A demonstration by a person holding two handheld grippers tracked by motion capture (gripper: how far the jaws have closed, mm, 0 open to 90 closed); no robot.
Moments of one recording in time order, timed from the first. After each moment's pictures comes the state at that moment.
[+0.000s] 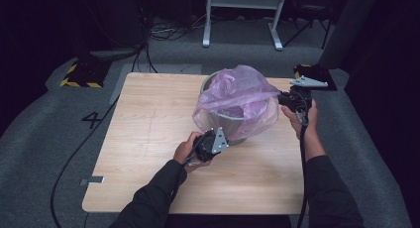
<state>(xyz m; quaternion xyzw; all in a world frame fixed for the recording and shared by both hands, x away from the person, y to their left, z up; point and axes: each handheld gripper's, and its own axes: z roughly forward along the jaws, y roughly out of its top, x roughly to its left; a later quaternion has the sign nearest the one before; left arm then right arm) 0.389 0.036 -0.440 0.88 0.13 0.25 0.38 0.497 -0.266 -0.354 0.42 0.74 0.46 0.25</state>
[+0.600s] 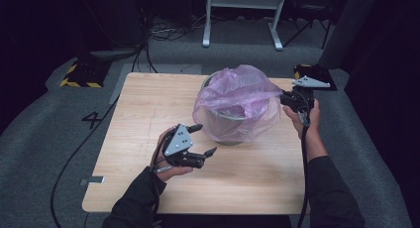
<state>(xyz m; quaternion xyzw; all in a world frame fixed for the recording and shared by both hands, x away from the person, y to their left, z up) 0.350 0.116 -0.386 0.77 0.20 0.23 0.57 0.494 -0.271 -0.353 0.42 0.74 0.46 0.27</state>
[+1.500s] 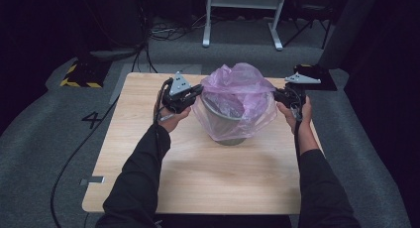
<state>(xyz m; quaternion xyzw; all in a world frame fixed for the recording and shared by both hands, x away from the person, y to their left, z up) 0.477 0.120 -0.351 0.76 0.29 0.28 0.52 0.521 -0.260 -0.367 0.41 0.74 0.47 0.25</state>
